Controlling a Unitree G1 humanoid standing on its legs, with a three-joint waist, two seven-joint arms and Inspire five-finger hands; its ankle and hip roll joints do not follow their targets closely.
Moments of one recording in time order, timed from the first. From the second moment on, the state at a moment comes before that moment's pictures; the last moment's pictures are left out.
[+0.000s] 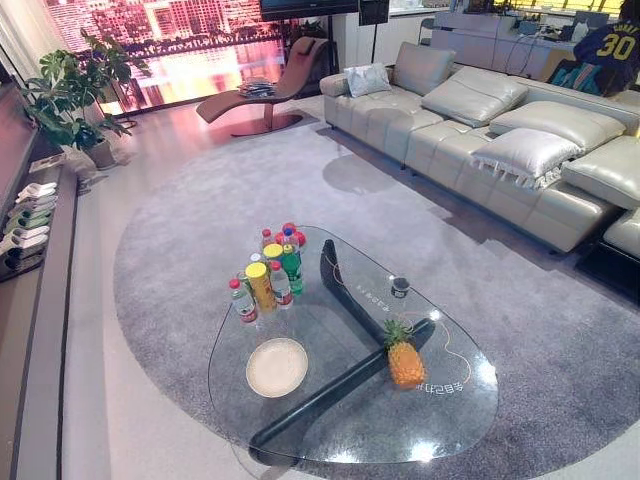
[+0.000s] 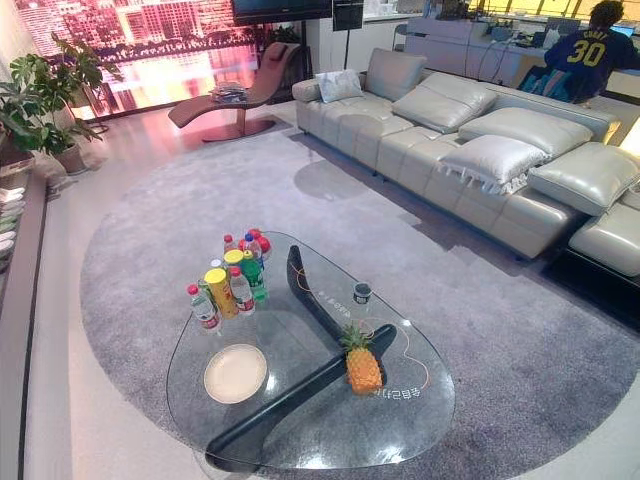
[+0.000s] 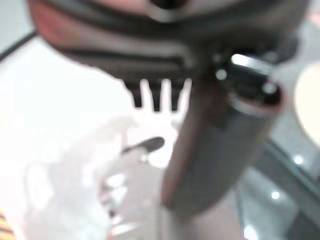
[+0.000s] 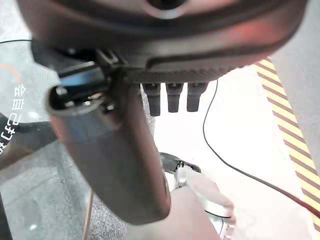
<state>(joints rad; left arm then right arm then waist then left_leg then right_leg) 0.02 0.32 -0.22 1.30 -0.06 0.02 -0.14 -0.04 -0.34 0.16 1.36 0.08 0.12 -0.03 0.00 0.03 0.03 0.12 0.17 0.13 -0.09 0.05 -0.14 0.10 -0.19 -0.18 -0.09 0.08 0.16</state>
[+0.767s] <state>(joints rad) 0.03 0.32 -0.22 1.30 -0.06 0.02 -0.15 -0.04 -0.34 0.16 1.37 0.08 0.12 -0.03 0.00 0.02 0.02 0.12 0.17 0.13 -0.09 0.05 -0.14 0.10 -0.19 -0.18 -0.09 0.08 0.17</state>
